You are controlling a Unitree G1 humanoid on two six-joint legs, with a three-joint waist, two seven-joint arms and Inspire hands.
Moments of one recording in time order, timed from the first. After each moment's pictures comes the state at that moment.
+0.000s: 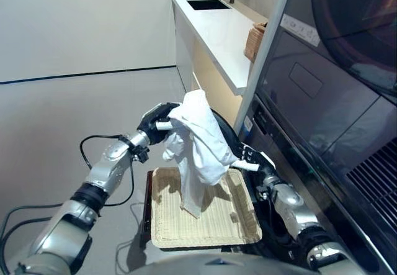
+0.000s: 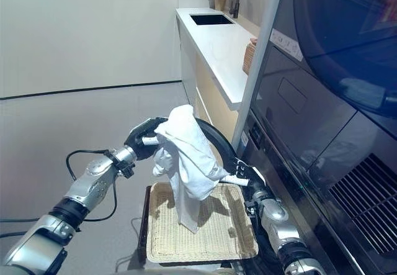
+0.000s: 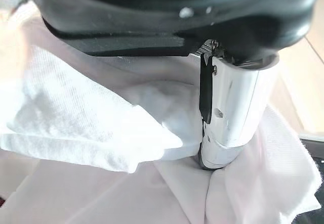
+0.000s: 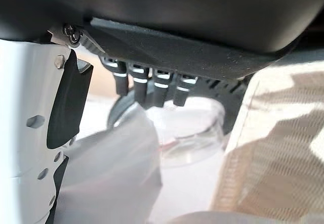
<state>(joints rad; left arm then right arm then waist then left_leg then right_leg) -0.42 0.52 -0.43 0.44 -0.80 -0.10 -0.46 -0.15 -0.37 0.23 0.67 0.53 -0.09 0.15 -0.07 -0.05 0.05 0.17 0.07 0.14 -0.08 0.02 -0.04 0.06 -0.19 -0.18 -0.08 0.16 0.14</state>
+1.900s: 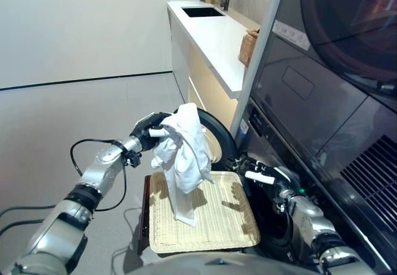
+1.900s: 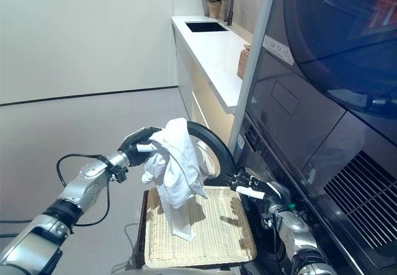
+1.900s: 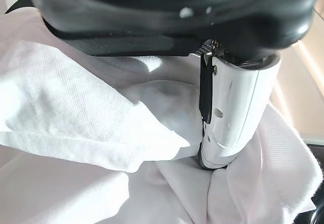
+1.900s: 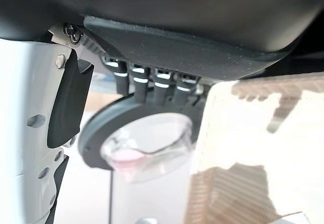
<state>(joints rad) -0.42 0.56 -0.43 0.56 -0.73 -0.09 -0.47 -0.11 -0.44 0.15 0.80 0.56 -0.07 0.30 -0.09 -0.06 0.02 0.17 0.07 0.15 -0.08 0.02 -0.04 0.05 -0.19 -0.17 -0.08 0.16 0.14</state>
